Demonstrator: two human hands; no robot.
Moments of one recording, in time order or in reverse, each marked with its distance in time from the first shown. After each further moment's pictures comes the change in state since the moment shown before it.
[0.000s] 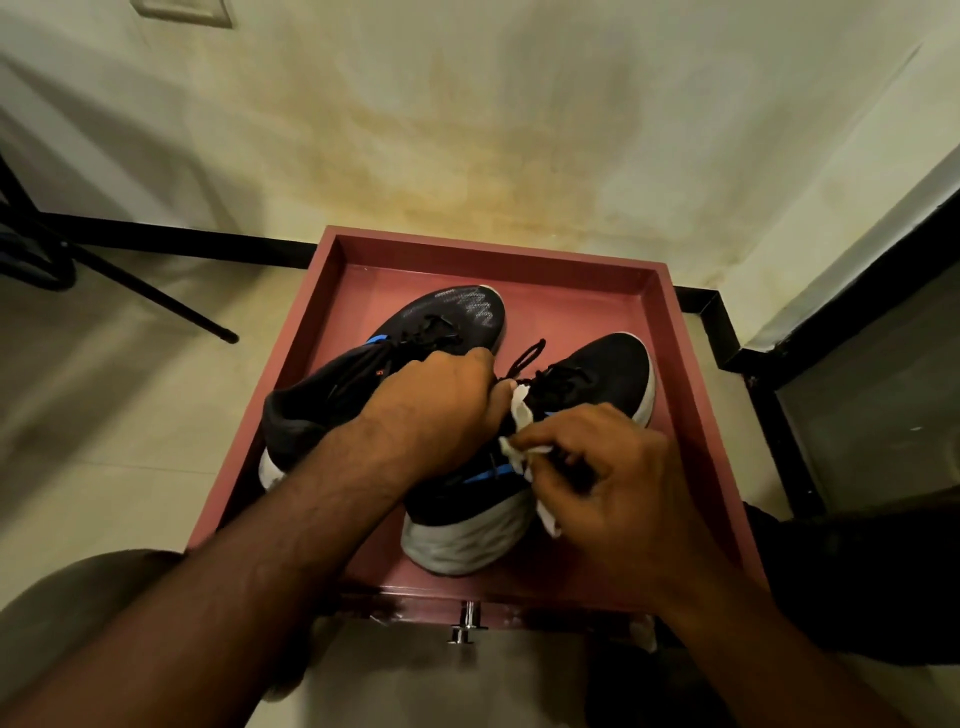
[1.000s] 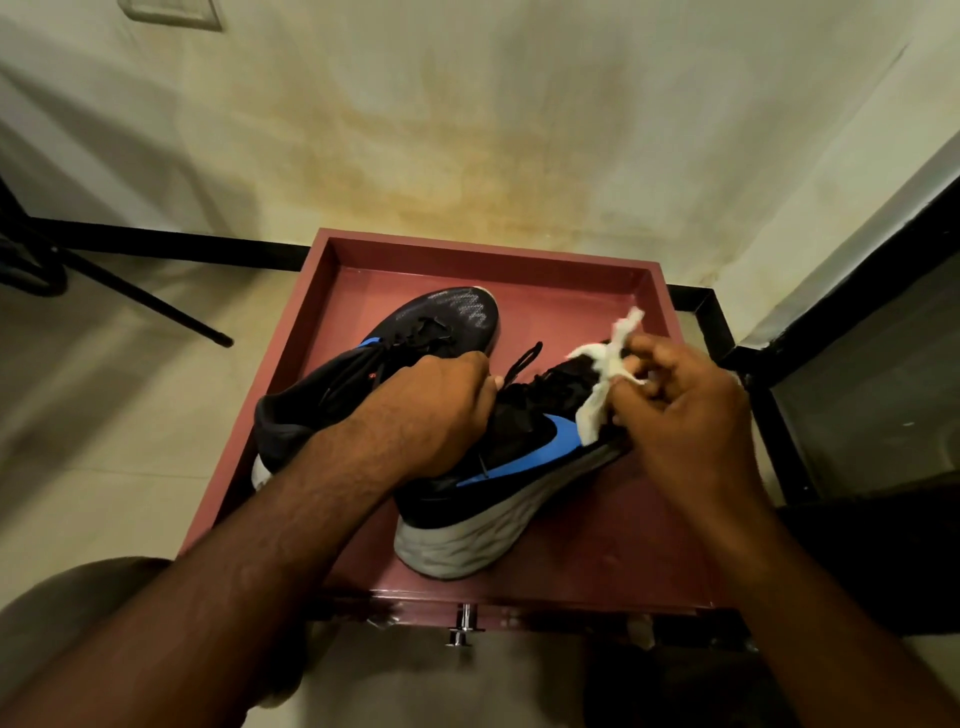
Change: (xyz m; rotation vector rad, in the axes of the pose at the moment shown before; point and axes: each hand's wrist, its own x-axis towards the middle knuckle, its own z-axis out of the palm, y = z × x) left_hand 0.002 -0.007 0.004 -0.130 -0.048 0.041; right_hand 0.029 0.038 -0.027 0.117 0.327 0.367
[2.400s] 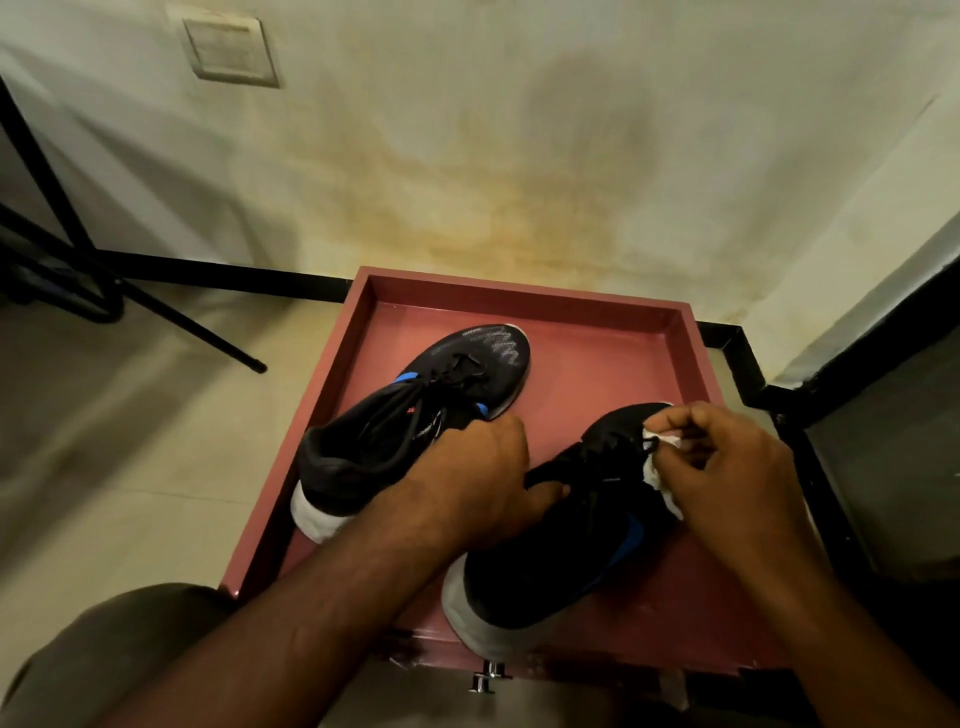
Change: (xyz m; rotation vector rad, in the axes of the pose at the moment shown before) left_hand -0.015 0.014 0.005 0.072 -0.074 -0.095; right_hand -0.002 0.010 -0.005 -0.222 -0.031 0.046
